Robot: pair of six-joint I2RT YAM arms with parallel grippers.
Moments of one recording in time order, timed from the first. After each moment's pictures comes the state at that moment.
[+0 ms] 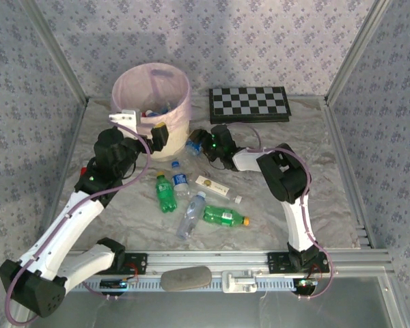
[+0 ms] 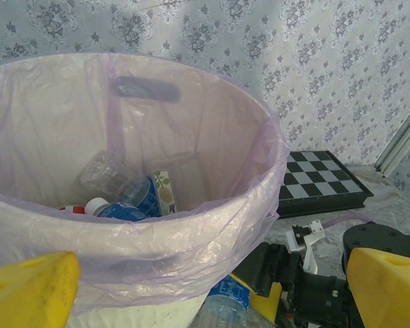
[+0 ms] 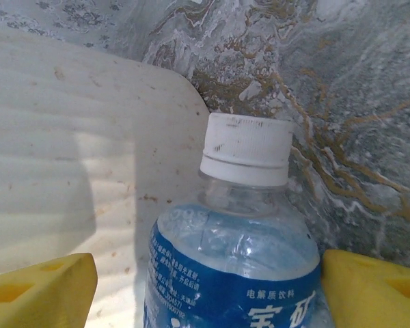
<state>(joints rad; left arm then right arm) -0.47 0.96 0.94 -0.14 -0.14 -0.25 0.59 2.14 1.28 0.38 -0.17 1.19</state>
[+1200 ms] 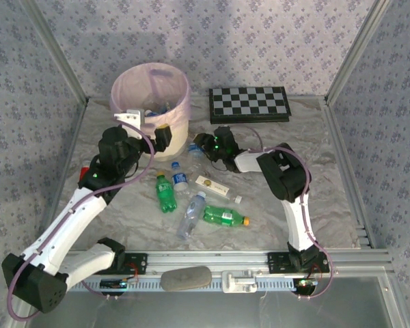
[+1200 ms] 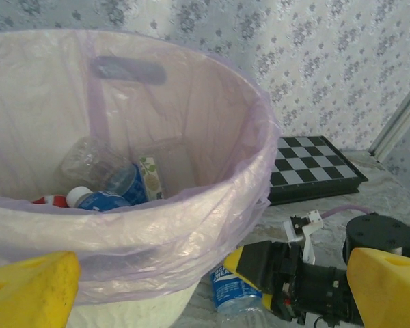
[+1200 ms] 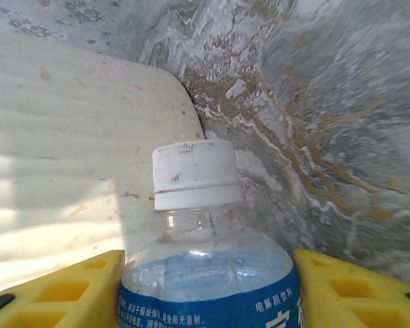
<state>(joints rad) -0.47 1.00 0.94 -0.14 -0.09 -0.25 0.55 2.12 1.19 0.46 -0.22 1.19</state>
